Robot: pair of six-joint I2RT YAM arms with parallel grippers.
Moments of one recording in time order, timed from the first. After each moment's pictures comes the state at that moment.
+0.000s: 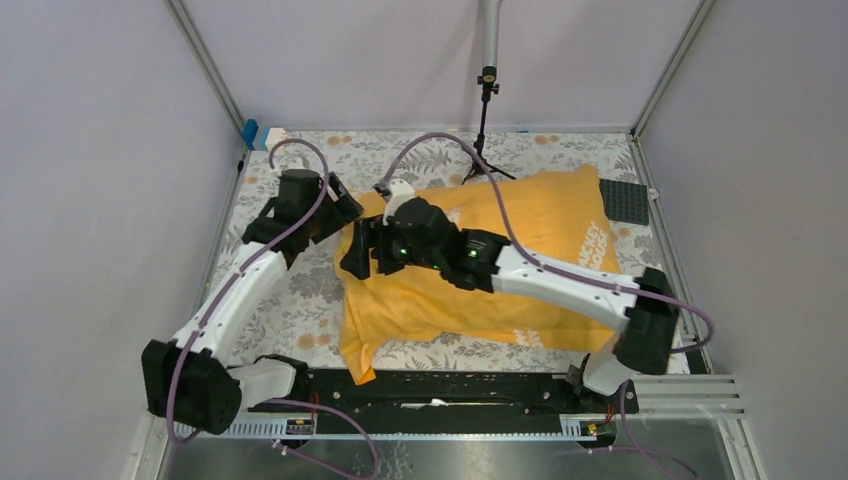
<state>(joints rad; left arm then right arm) -0.26 1.16 1.05 -0.53 -0.09 -0.76 1.11 1.66 1.45 -0.23 0.00 0.69</state>
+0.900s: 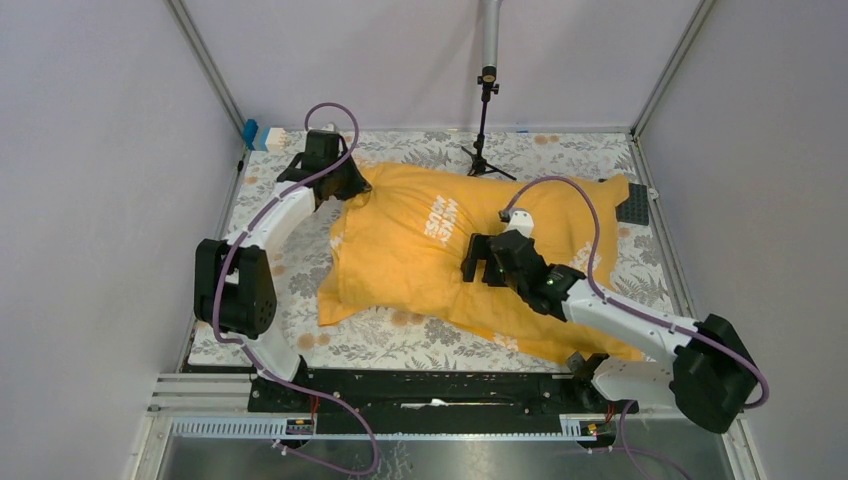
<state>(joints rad) -0.22 1.69 1.33 -0.36 0.09 -0.62 0.77 1.22 0.71 -0.25 0.31 0.67</state>
